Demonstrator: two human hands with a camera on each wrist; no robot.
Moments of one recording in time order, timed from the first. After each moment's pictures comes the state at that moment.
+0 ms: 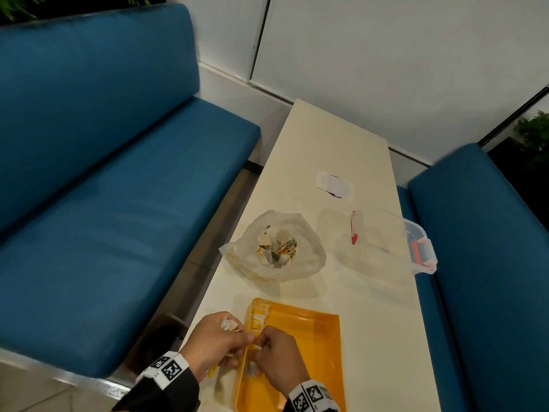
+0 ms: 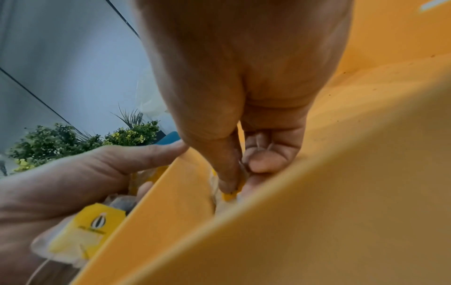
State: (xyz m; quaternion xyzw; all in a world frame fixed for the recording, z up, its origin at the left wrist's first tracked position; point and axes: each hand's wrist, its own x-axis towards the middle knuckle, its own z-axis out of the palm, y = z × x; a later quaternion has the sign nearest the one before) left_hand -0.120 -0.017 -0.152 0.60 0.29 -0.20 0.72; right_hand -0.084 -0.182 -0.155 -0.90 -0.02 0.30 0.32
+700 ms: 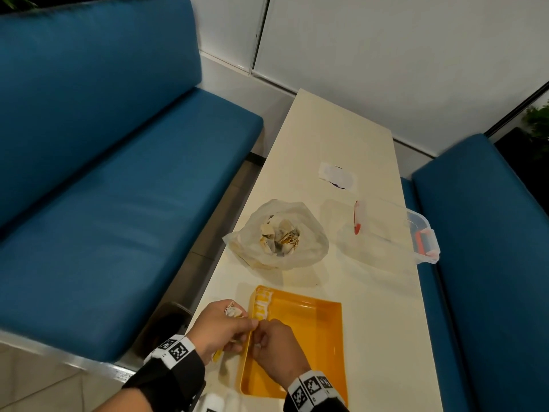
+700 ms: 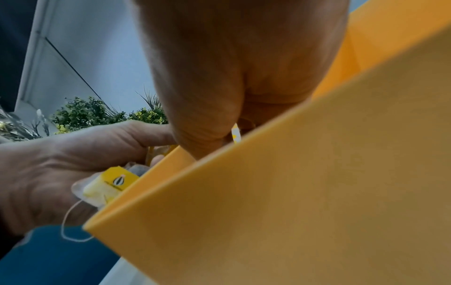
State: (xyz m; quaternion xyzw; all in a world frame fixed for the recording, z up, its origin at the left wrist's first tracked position) left_hand -0.120 -0.018 -0.147 0.60 0.29 -0.21 0.72; right_hand -0.093 -0.179 -0.151 -0.93 -0.15 0.27 0.20
